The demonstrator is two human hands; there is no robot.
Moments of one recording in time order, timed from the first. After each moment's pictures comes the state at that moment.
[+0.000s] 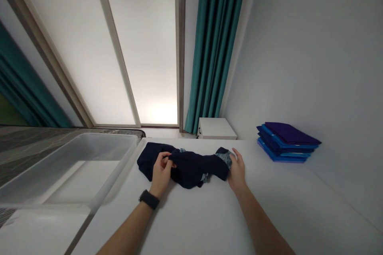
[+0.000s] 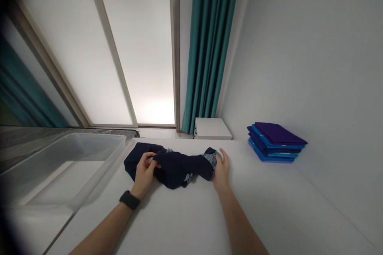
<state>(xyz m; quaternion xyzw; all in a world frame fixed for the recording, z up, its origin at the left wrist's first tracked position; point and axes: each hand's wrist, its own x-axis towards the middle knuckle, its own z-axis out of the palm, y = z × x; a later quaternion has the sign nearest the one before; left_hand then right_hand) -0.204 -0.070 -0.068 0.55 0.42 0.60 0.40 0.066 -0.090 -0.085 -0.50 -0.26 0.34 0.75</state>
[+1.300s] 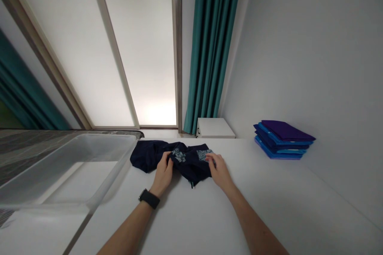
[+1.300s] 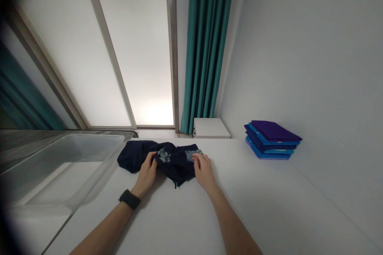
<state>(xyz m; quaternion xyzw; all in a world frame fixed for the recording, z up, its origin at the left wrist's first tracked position) -0.198 -0.076 -0.064 0.66 0.48 0.51 0.27 0.036 -0.105 -0.081 -0.56 -0.65 0.13 0.50</state>
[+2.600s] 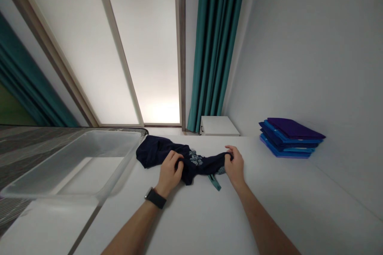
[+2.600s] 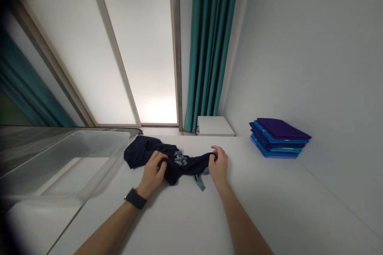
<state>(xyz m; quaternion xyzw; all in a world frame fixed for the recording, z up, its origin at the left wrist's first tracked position) -0.198 -0.094 -0.056 0.77 0.43 0.46 0.12 0.059 -0.102 -0.076 -0.63 -0.53 0.01 0.56</state>
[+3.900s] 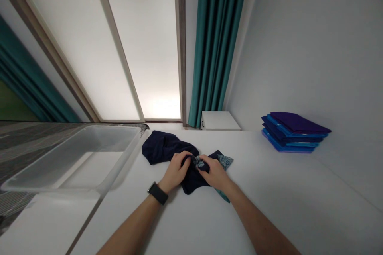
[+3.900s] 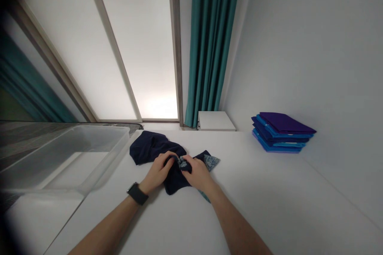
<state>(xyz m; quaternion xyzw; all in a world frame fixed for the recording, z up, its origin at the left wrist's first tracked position) -0.183 -0.100 -0.055 0.80 0.42 0.37 0.23 0.002 -0.129 -0.063 -0.49 -0.75 0.22 0.40</state>
